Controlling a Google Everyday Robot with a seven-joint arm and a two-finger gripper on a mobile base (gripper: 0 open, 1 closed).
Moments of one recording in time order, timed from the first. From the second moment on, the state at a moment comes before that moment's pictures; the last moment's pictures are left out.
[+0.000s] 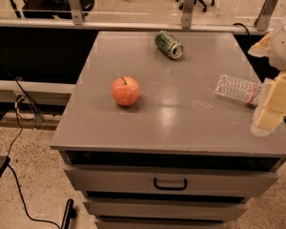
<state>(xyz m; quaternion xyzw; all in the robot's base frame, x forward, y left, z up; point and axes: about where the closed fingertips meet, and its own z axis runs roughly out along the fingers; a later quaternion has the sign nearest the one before) 0.438 -0.217 0.976 -0.60 0.78 -0.03 0.16</state>
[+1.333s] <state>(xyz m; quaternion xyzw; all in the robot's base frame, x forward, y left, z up) 0.496 -0.129 0.962 -0.65 0.73 0.04 0.21</state>
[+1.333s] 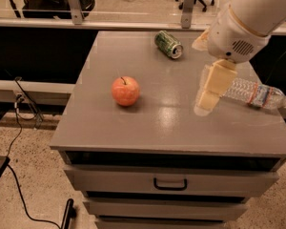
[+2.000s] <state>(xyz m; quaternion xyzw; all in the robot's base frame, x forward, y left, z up) 0.540 -0.034 0.936 -0.69 0.68 0.10 0.24</state>
